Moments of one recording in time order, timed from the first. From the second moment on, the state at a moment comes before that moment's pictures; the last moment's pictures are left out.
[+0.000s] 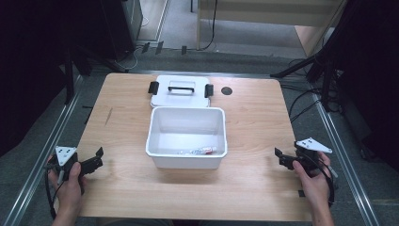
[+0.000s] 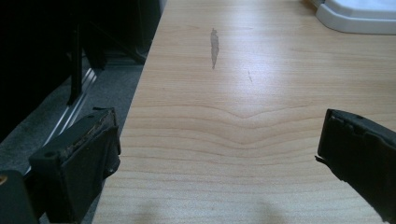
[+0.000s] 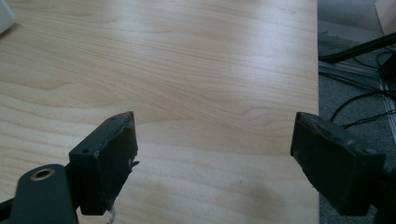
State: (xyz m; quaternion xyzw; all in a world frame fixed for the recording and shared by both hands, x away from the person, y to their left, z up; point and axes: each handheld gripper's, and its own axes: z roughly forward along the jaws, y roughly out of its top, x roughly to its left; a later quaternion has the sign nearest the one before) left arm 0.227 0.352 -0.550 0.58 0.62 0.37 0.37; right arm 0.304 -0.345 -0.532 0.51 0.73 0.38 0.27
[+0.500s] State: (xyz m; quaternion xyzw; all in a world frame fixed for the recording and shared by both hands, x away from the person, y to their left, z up) left arm 0.227 0.352 -0.550 0.58 0.62 0.37 0.37; right arm 0.267 -0.360 -0.542 0.52 0.71 0.39 0.28
